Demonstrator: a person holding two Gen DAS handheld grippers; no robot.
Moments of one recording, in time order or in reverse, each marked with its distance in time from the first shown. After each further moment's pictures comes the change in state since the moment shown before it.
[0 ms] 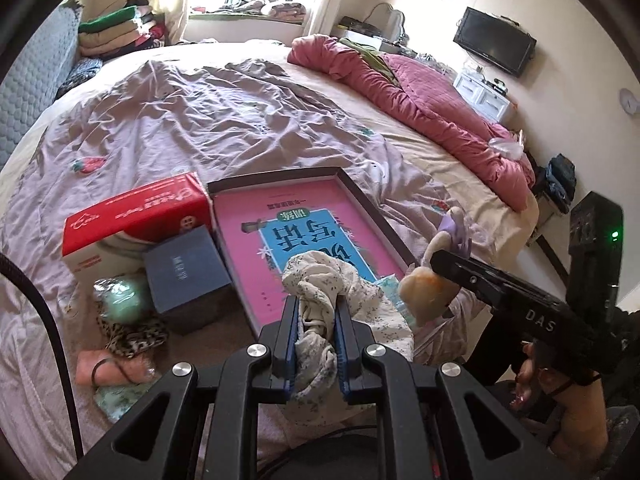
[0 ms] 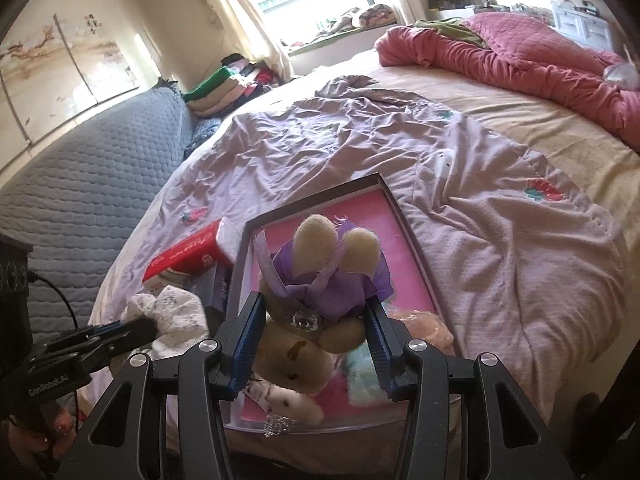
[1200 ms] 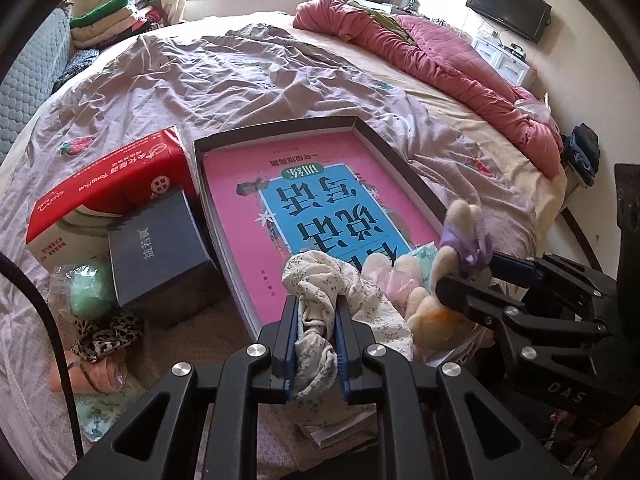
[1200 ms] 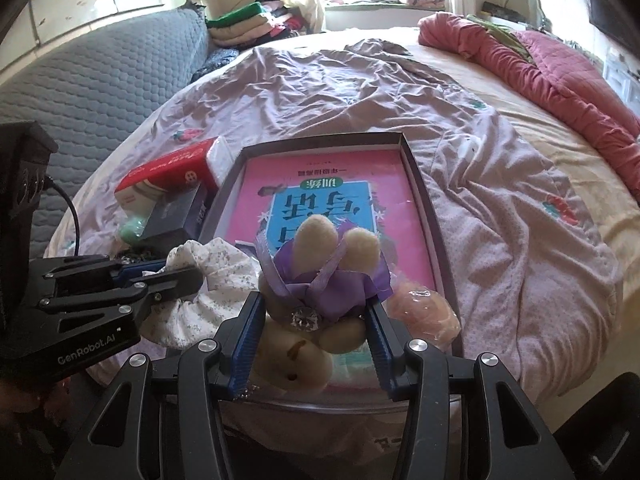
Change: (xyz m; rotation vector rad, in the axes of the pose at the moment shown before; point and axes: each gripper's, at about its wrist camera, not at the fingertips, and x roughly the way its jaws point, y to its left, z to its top) left arm 0.069 -0.003 -0.013 0.034 0.106 0.088; right arm 0.050 0.014 -0.023 -0.238 0.176 -0.082
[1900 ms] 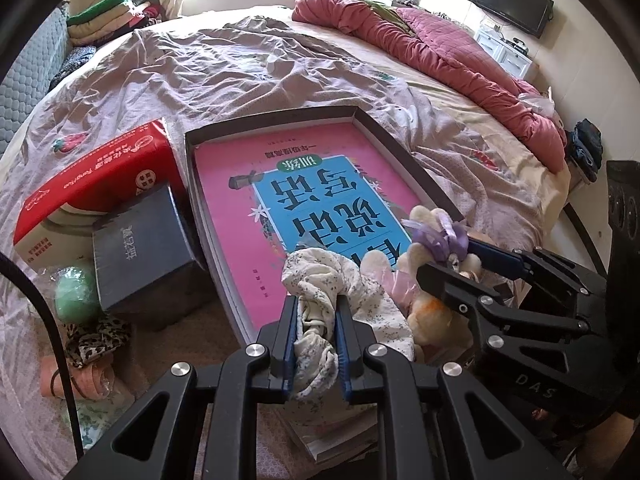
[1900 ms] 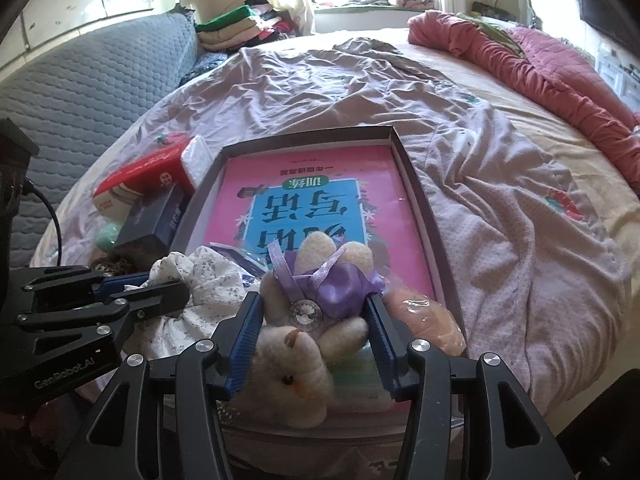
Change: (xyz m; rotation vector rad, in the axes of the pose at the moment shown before) left arm 0.016 -0.003 0.001 0.003 0.026 0.003; right arm 0.022 -0.004 -0.001 0.010 -0.033 -0.048
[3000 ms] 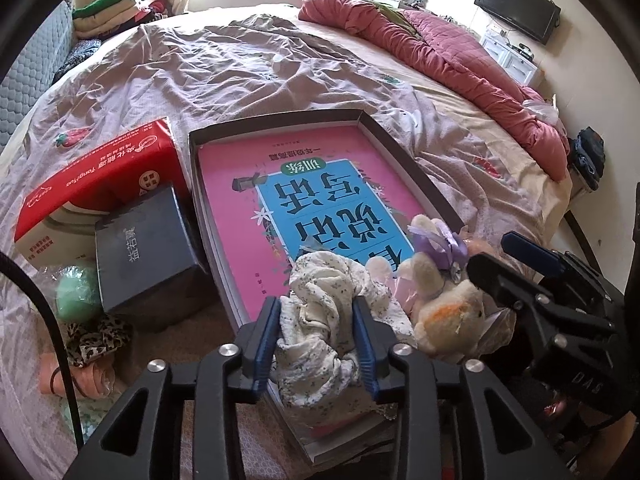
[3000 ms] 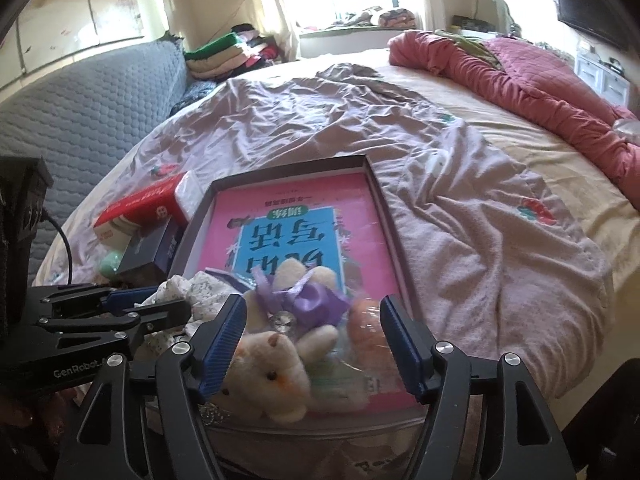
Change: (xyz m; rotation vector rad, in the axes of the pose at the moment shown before) left arm -0.004 0.002 0.004 -0.032 0.001 -0.001; right arm -0.033 -0.022 -0.001 0.069 -0.094 -0.010
